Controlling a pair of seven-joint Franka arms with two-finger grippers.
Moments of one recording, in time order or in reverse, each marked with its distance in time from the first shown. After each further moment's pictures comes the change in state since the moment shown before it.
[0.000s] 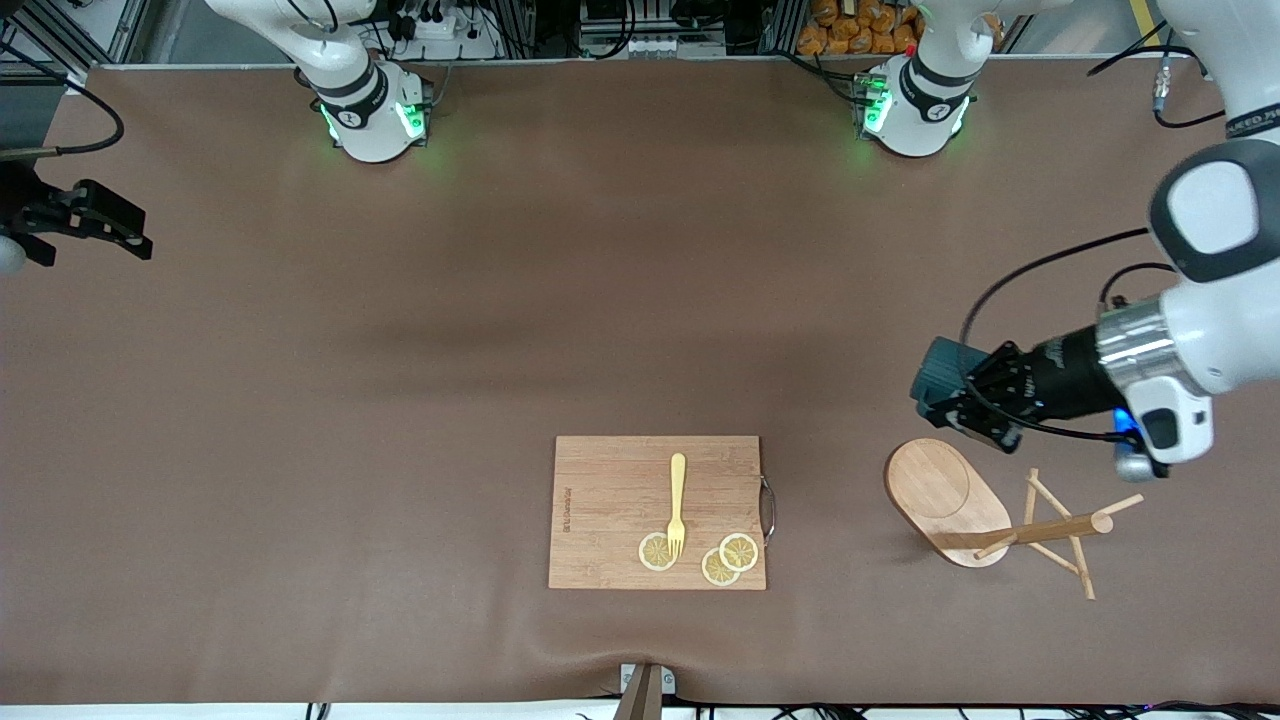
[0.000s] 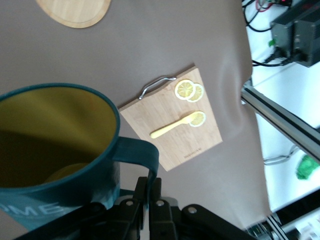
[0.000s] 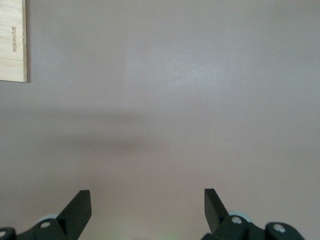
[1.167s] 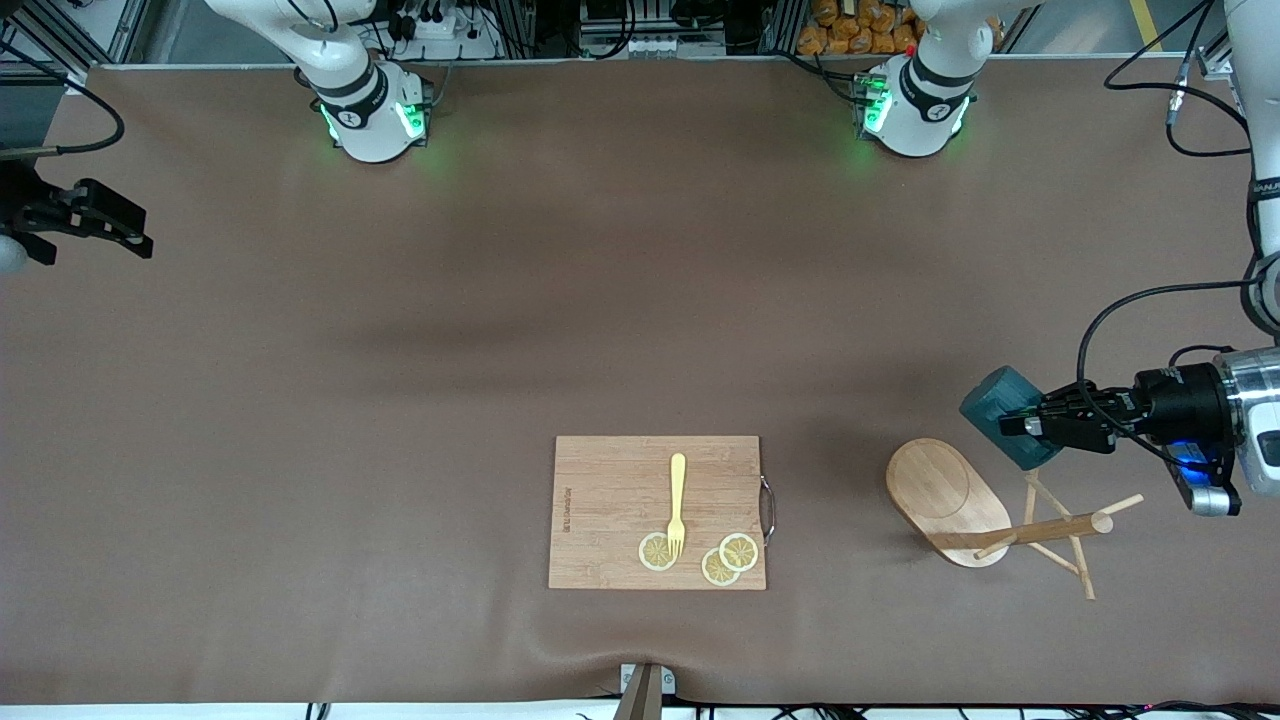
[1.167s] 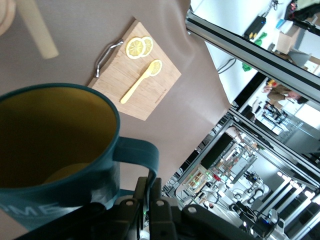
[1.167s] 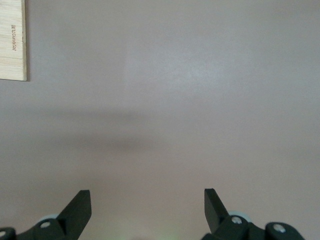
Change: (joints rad) left arm 0.226 0.126 -0.001 -0.003 -0.403 -0.214 0.695; right arm 0.000 0.000 0.000 0.000 0.000 -0.006 0.000
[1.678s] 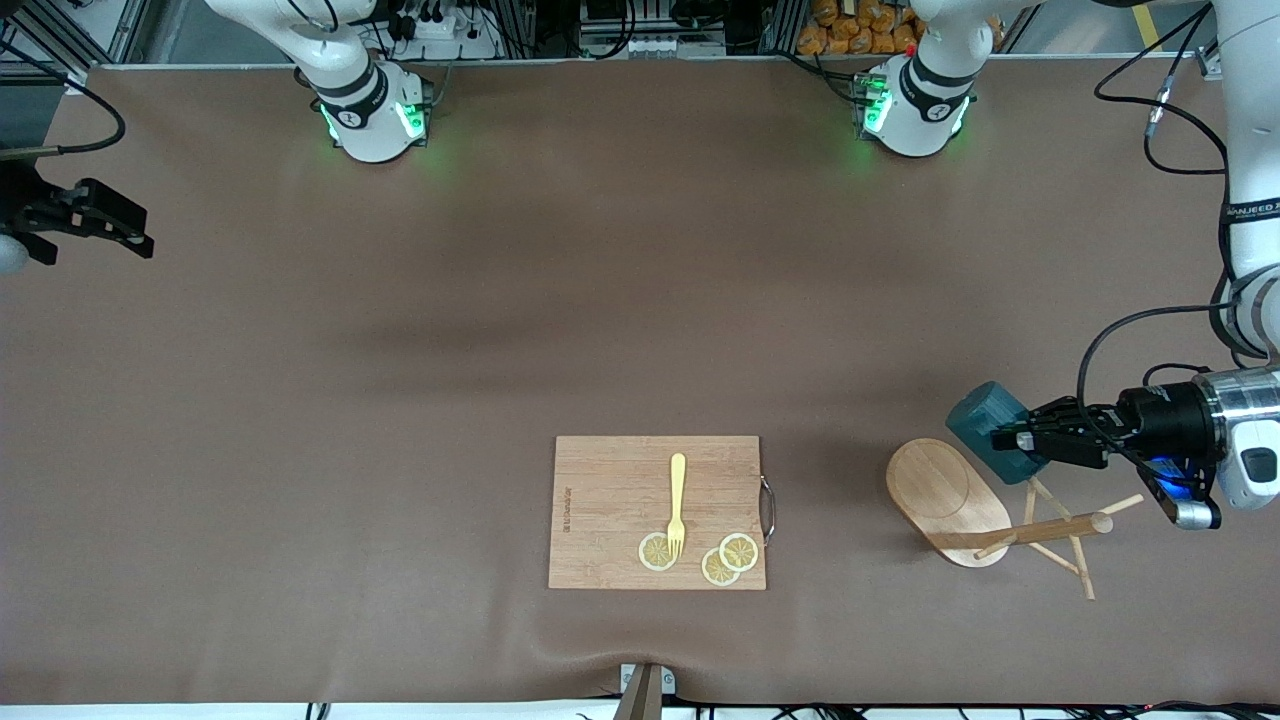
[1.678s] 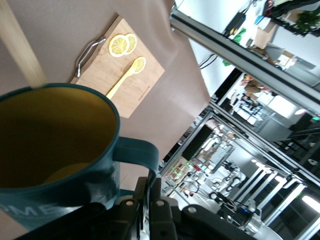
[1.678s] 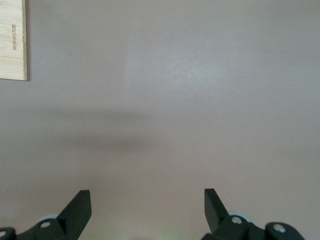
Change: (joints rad) left arm 0.023 0.061 0.000 0.000 -0.109 0.002 0.062; right arm 0.000 0.000 0.002 0.000 0.000 0.000 0.000
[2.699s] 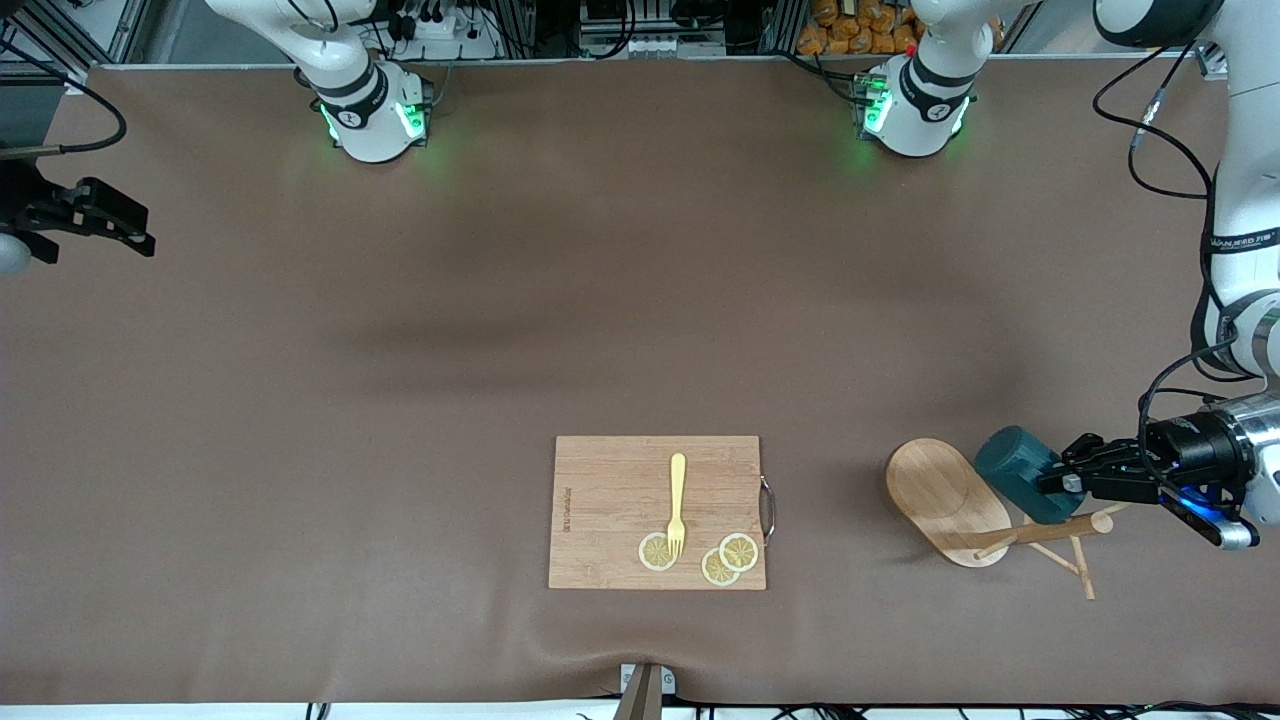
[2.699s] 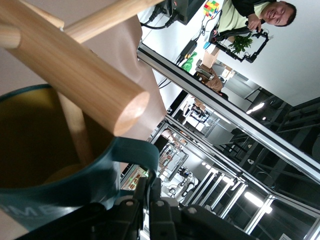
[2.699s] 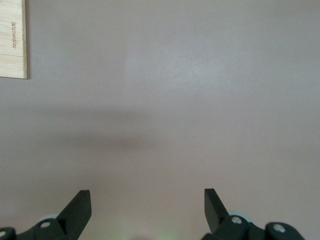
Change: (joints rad) left arm 0.078 0.107 0.005 0.003 -0.188 0.041 0.124; right arm 0.000 0.000 0.001 0.000 0.000 -0.007 0.000
